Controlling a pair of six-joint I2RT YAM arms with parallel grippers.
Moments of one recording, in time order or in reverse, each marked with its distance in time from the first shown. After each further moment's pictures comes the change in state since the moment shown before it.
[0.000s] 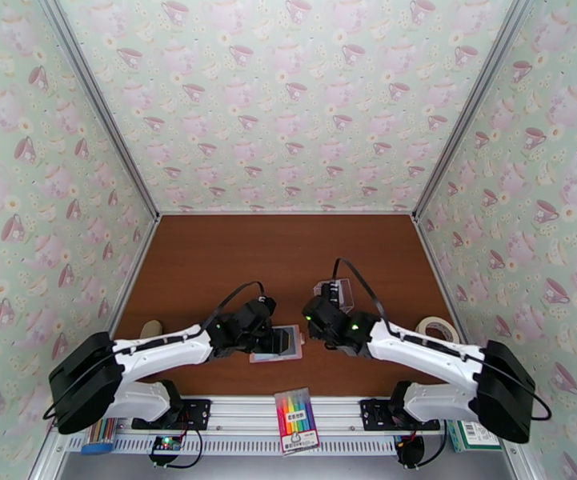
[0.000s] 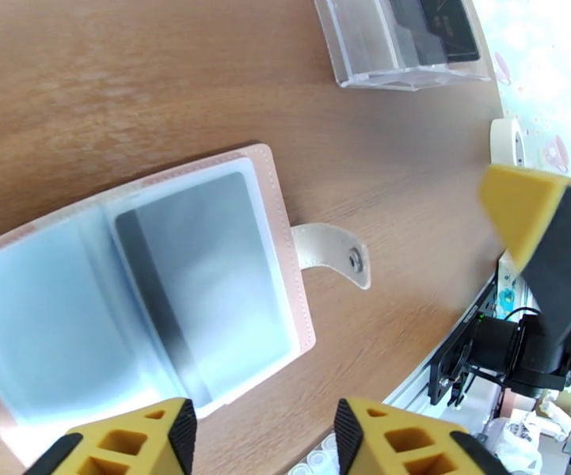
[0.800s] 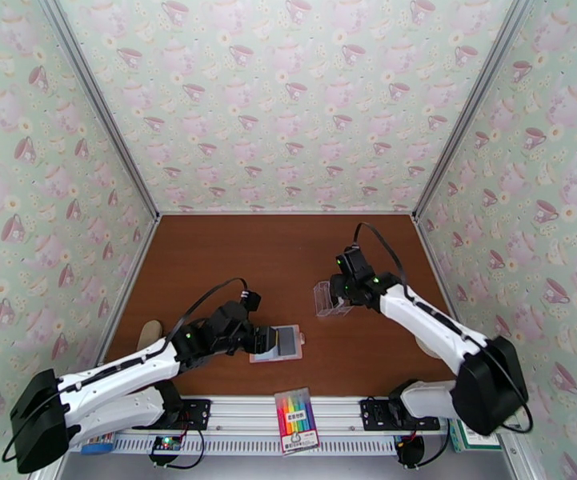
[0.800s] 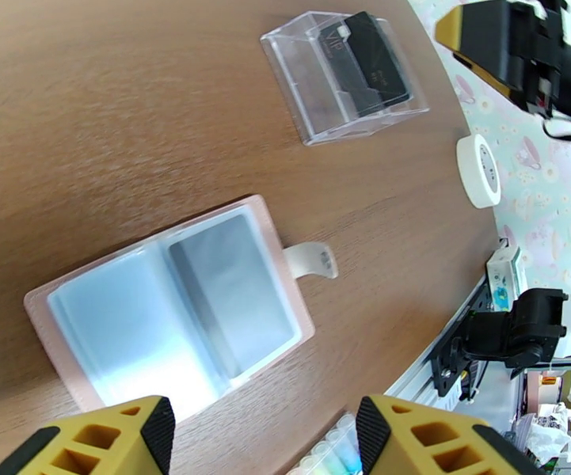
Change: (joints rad) left arm 0.033 -0.278 -0.070 -0.092 -0.072 0.122; right arm -0.478 0.195 0.245 -0.083 -0.162 -0.508
